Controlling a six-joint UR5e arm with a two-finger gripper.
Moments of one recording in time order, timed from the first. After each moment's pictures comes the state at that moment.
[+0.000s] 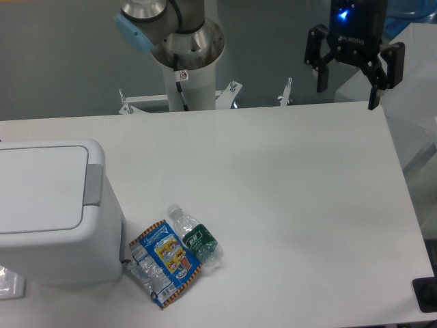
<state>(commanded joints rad) 2.80 -1.64 -1.37 -1.35 1.34 1.52</state>
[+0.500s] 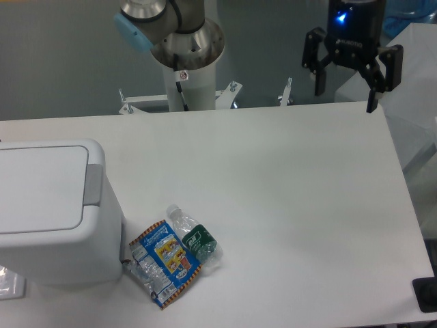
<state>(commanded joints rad) 2.73 -1.66 -1.38 -1.26 1.34 1.29</state>
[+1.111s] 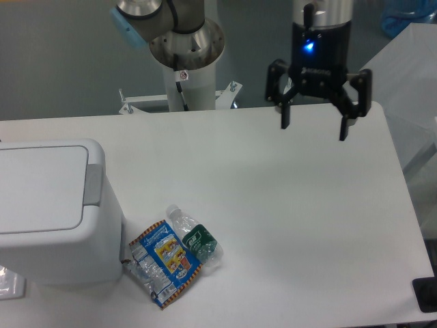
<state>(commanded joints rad) 2.58 -1.68 -1.40 -1.14 1.29 0.92</state>
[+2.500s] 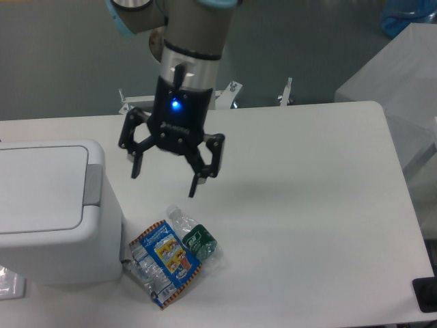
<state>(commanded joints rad) 2.31 -1.74 -1.49 -0.97 1.14 0.46</state>
